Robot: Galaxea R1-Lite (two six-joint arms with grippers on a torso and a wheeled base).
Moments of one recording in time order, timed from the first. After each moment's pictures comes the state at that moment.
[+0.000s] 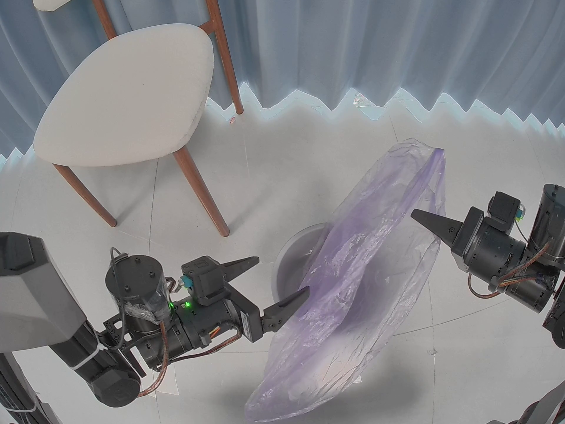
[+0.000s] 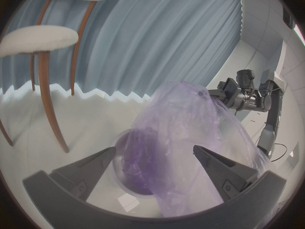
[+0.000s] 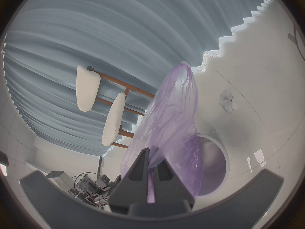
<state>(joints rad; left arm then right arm) -0.66 1.94 -0.39 -1.49 -0.18 -0.12 0.54 1.46 -0.49 -0.88 0.11 0.74</state>
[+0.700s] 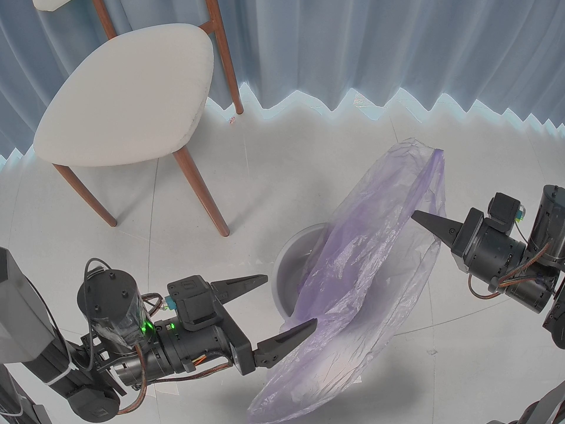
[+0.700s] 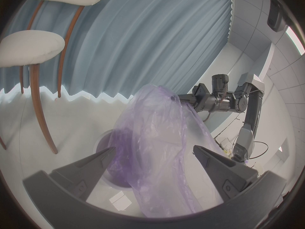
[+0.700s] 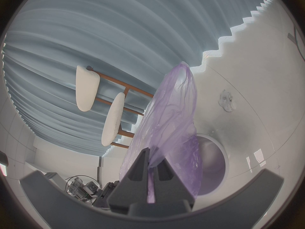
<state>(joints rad) -0.72 1.82 -0.29 -1.49 -0.27 -0.12 0.53 1.46 -0.49 -0.88 0.11 0.74</state>
